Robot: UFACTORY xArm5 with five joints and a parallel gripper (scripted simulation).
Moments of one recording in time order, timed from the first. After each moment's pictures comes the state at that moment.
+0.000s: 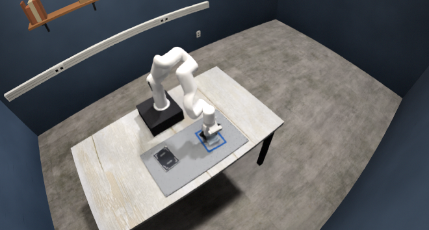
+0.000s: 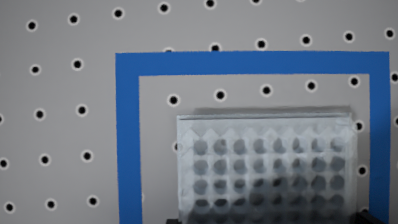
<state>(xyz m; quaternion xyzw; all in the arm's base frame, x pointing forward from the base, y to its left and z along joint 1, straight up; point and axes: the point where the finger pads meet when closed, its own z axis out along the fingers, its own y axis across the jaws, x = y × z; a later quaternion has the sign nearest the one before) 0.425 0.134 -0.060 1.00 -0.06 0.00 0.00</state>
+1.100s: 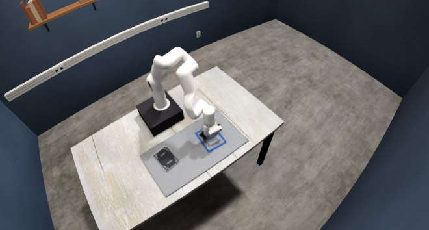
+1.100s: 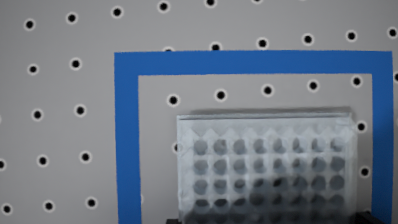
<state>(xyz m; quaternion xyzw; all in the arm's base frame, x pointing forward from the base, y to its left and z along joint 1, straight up) 0.425 0.134 -0.063 1.00 -0.06 0.00 0.00</state>
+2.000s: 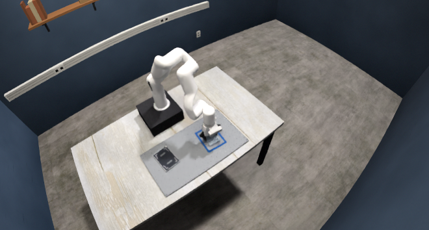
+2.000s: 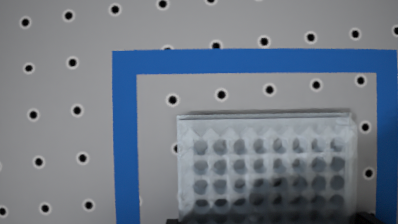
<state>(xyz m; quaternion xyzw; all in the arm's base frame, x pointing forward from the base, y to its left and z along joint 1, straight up) 0.425 0.134 -0.067 1.00 -0.06 0.00 0.00</state>
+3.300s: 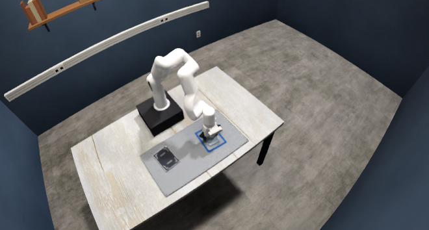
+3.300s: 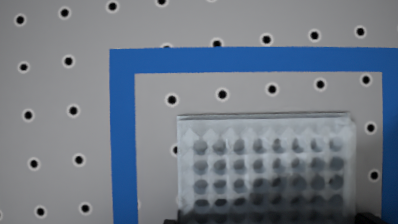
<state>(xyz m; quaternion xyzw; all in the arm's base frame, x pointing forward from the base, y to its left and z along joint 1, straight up) 0.425 0.134 -0.072 1.00 -0.06 0.00 0.00</state>
